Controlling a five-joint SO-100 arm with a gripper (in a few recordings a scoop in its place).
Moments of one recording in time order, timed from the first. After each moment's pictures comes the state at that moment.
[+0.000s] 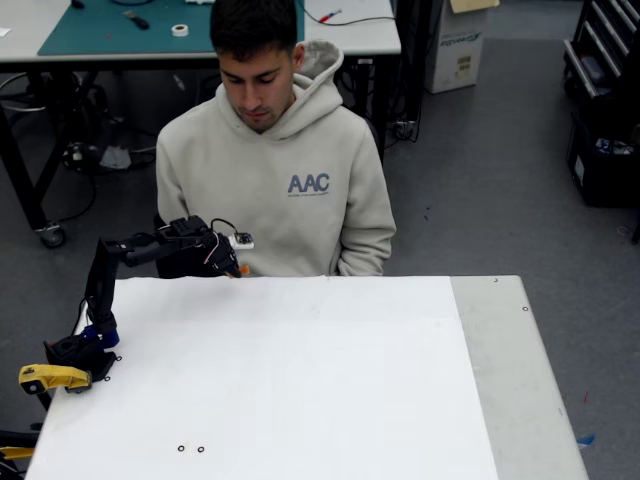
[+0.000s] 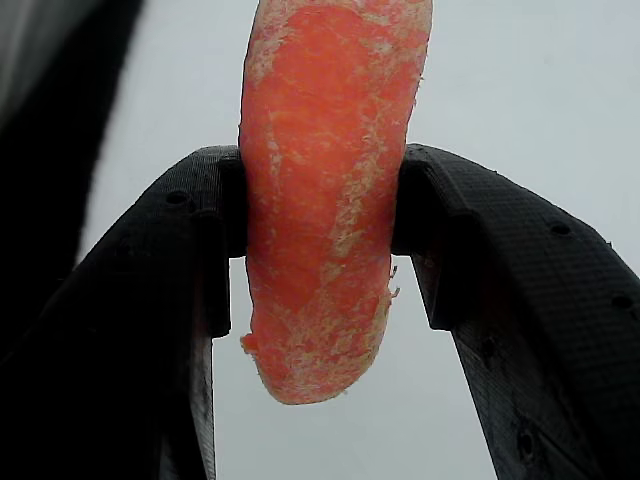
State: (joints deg) arm 6.8 71.3 67.3 68.5 23.6
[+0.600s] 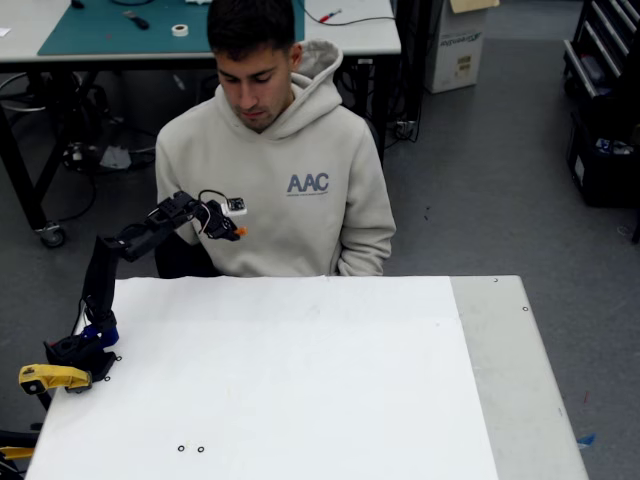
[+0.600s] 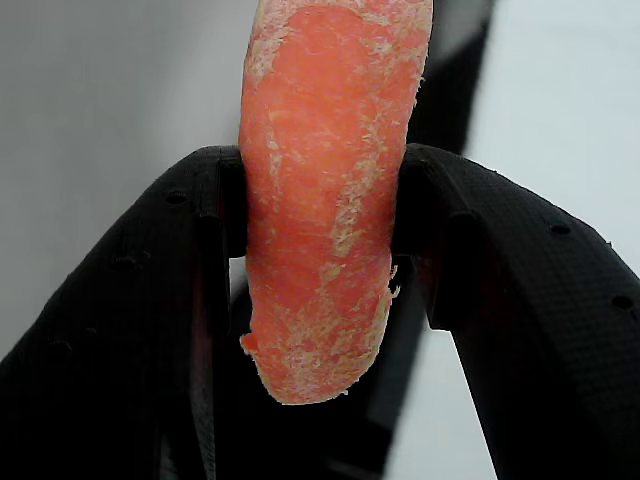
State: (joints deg) arm -1.4 70.0 47.6 68.5 38.6
